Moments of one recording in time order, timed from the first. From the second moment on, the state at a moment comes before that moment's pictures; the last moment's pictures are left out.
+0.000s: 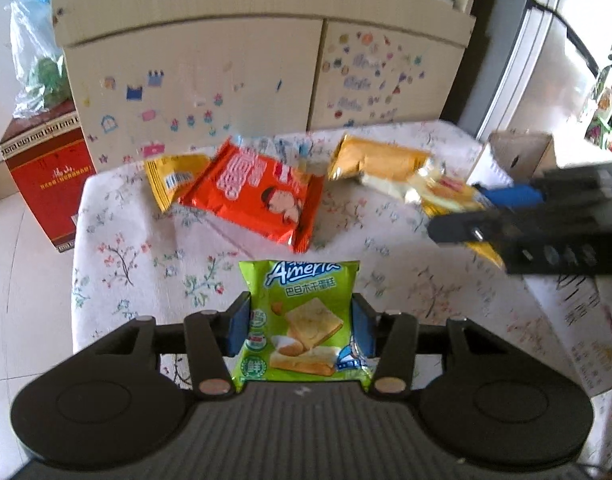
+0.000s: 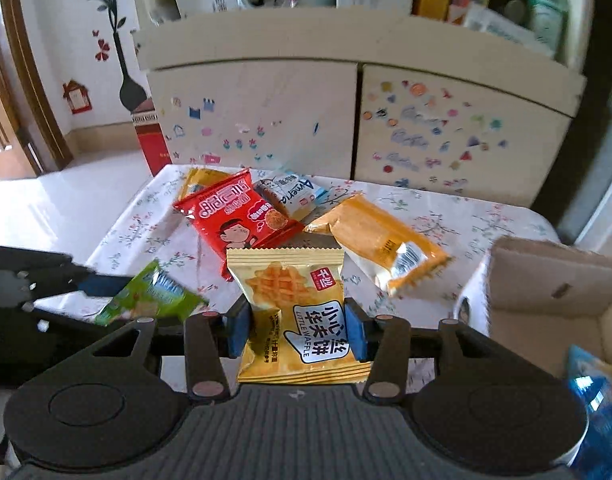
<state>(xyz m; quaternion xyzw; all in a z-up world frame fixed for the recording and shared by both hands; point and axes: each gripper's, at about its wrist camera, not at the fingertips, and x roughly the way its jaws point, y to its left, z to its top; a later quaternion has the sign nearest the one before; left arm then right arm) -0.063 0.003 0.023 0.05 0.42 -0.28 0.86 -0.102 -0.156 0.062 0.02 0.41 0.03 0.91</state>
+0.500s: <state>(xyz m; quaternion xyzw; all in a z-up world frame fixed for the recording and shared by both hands) -0.073 -0.021 0.061 0.04 0.36 -0.29 0.88 -0.134 -0.170 0.095 0.04 0.36 -0.01 0.93</state>
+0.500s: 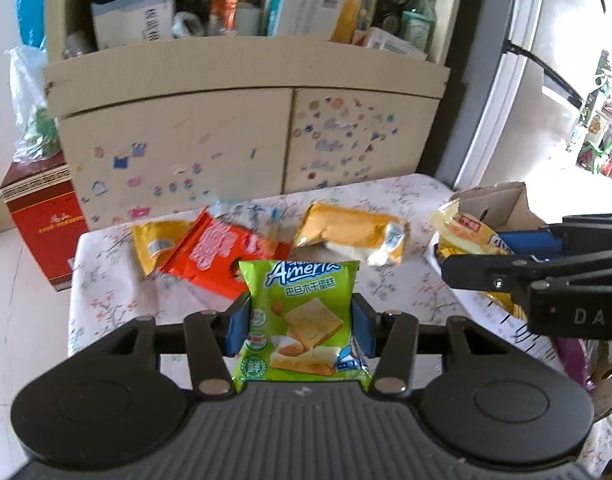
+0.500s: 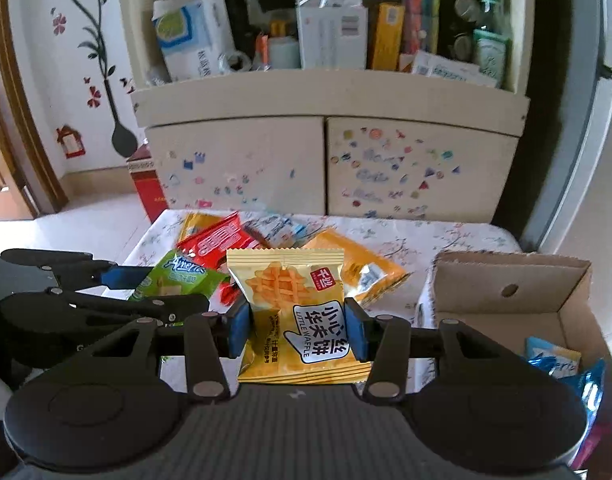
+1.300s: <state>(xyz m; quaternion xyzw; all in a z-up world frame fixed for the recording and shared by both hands) -0.088 -0.104 0.086 0.01 0.32 -0.37 0.87 -0.175 -0.261 0.128 0.14 0.31 -0.14 0.93</state>
